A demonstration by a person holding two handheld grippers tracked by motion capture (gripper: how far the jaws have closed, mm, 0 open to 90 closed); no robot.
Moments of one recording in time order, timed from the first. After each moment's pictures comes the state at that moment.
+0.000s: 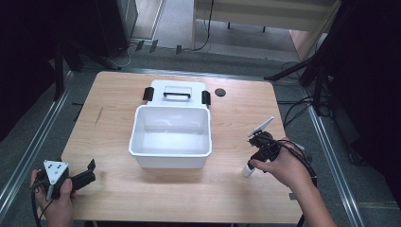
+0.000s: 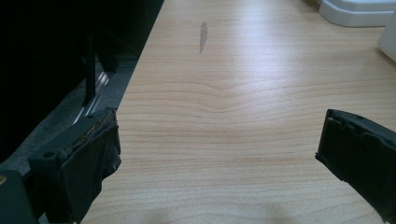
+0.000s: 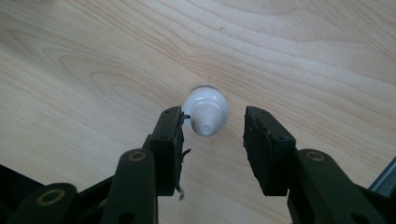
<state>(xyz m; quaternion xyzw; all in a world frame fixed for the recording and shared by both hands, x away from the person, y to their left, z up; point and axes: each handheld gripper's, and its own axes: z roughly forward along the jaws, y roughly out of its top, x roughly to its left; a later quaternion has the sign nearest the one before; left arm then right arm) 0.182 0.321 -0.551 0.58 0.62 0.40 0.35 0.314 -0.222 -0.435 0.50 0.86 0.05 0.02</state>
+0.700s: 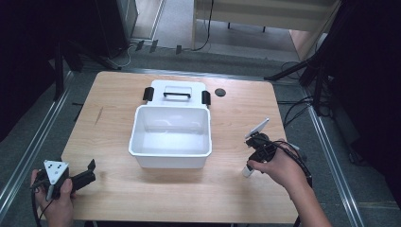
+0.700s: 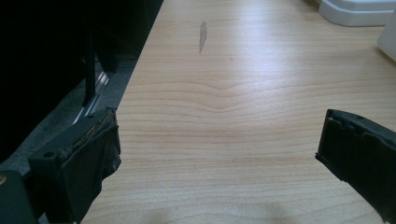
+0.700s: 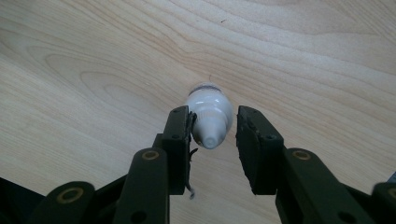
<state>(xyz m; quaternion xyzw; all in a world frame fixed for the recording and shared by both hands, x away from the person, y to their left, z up) 0.182 0.321 -0.551 0.58 0.62 0.40 0.35 0.318 -0.216 -0.448 0.51 0.86 0.03 0.02</state>
